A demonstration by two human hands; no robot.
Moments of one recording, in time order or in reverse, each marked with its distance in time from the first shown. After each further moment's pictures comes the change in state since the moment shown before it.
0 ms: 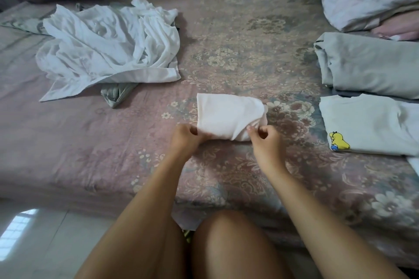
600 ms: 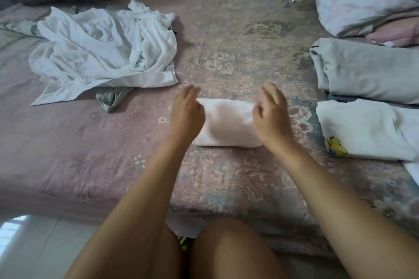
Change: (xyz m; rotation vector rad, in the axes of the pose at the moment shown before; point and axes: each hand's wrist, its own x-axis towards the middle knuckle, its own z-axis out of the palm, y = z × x) left_hand 0.033 0.037 -0.011 0.296 0.380 0.628; right_hand 0.049 -0.041 -0.021 -0.399 0.082 -0.487
